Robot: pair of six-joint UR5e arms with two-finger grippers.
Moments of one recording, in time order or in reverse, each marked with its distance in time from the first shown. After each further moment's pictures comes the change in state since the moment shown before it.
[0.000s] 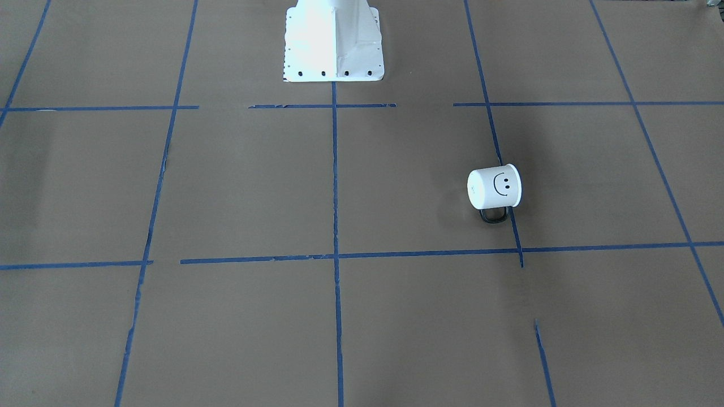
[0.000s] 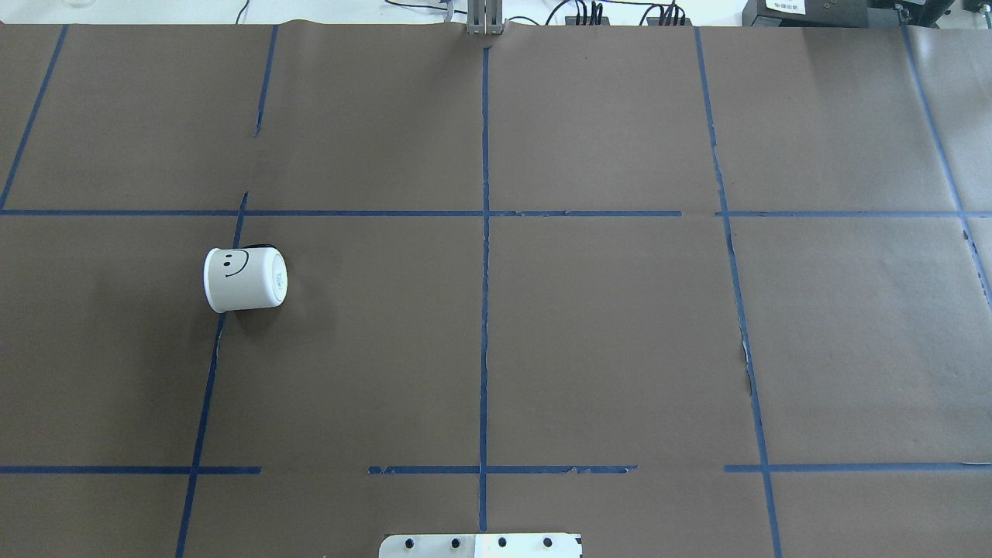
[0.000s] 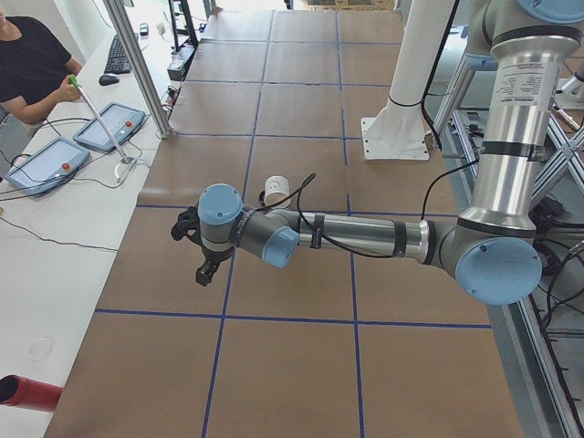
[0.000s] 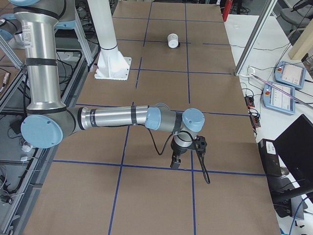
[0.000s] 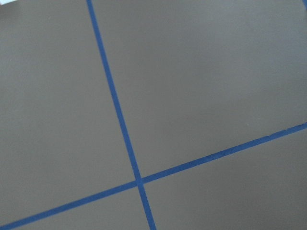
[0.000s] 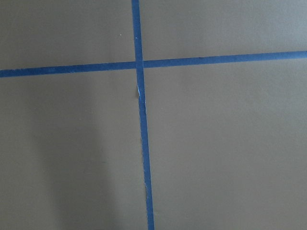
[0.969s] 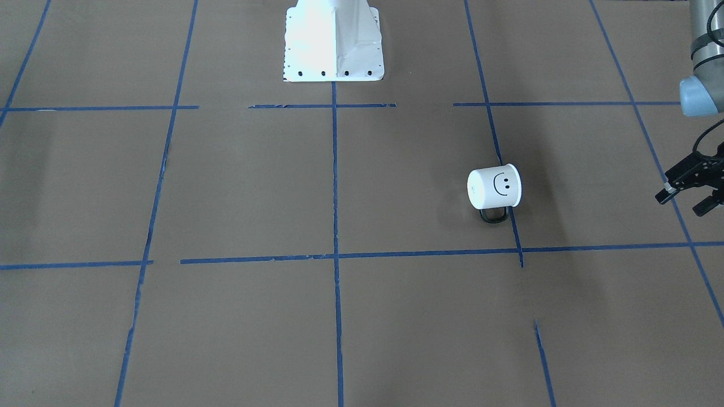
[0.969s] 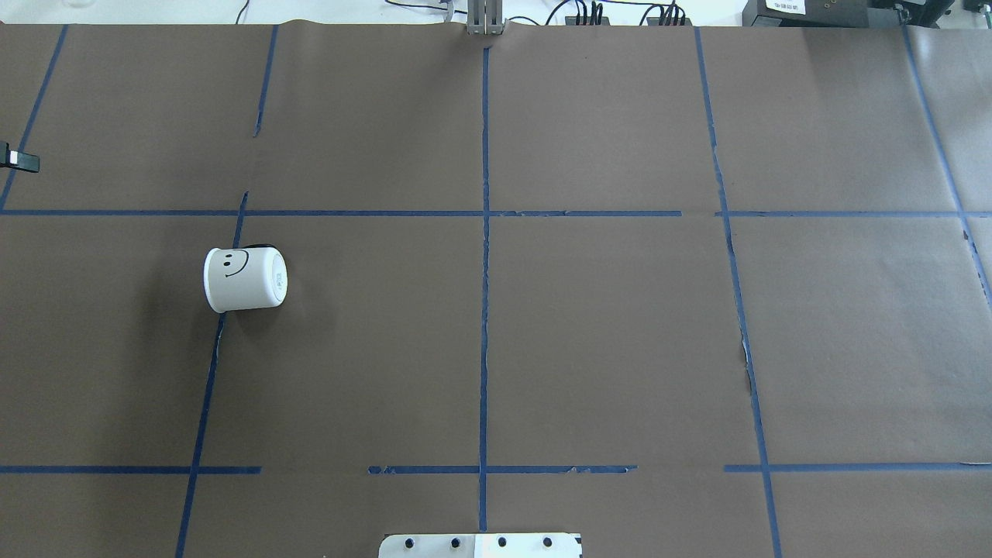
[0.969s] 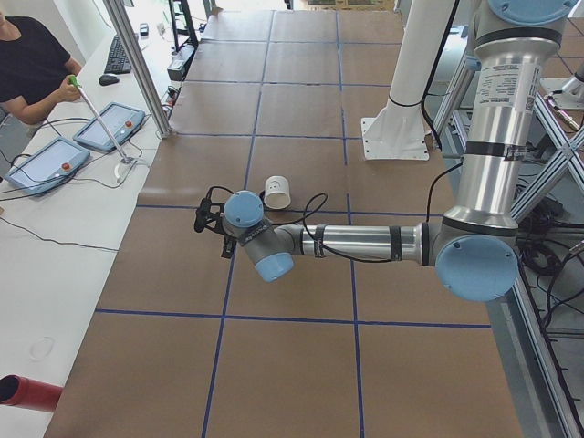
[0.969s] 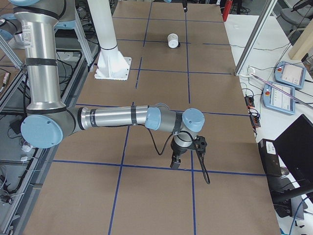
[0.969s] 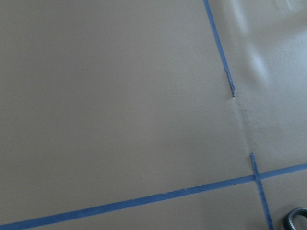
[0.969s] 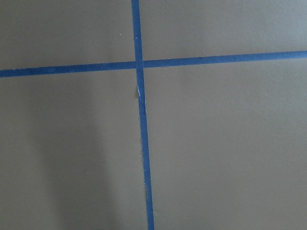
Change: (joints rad) left arm 0.154 0.005 0.121 -0.634 -0.087 -0.862; right arm 0.000 0.000 0.000 0.000 0.000 0.000
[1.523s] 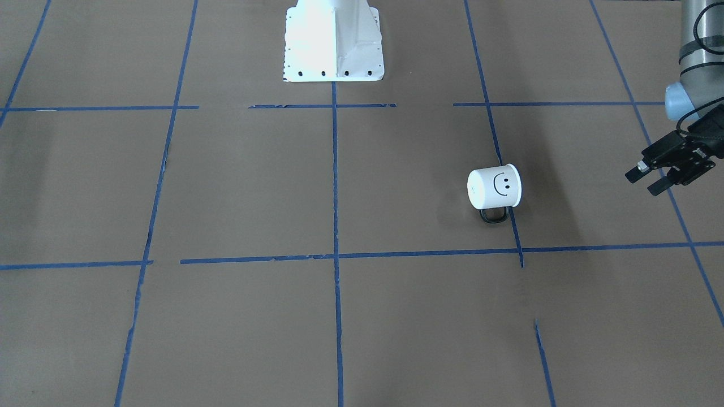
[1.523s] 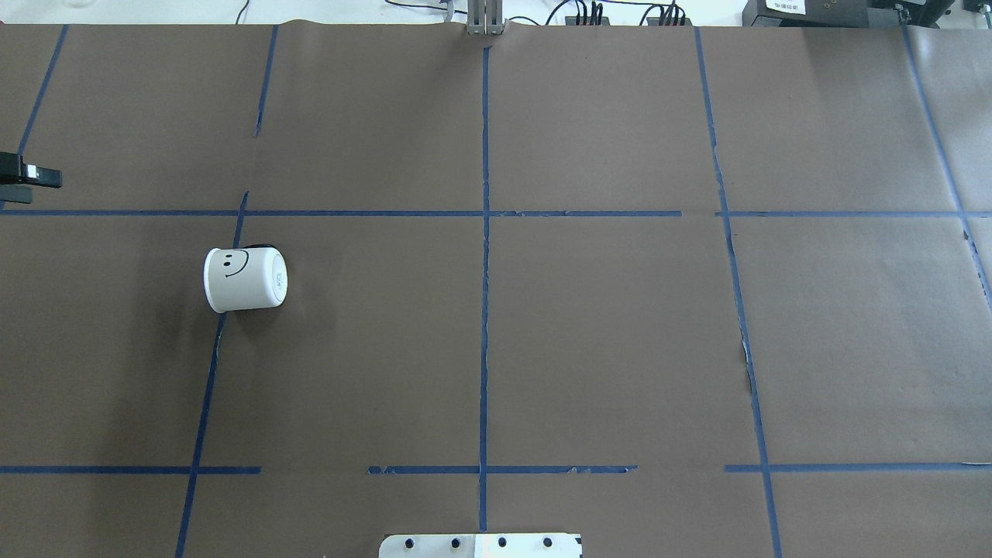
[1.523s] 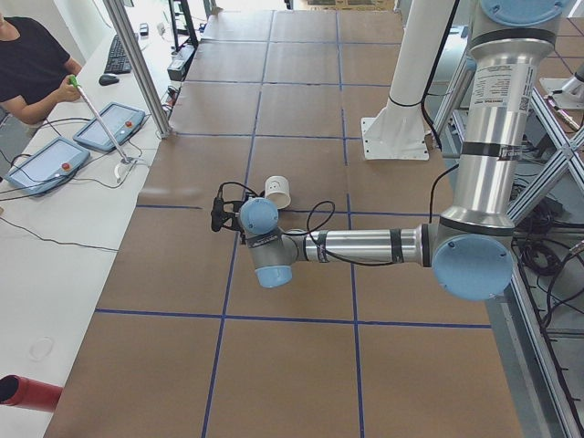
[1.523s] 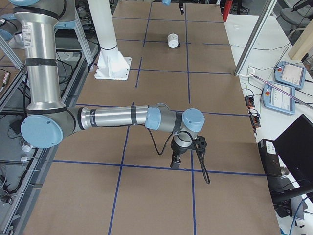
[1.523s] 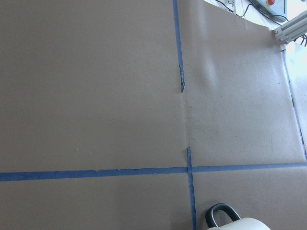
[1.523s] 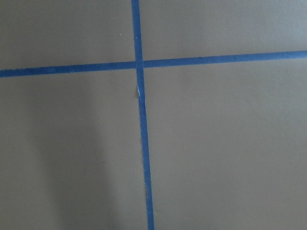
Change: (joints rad) left arm 0.073 0.007 0.057 -0.362 -0.001 -0.389; right arm 0.000 0.000 0.000 0.000 0.000 0.000
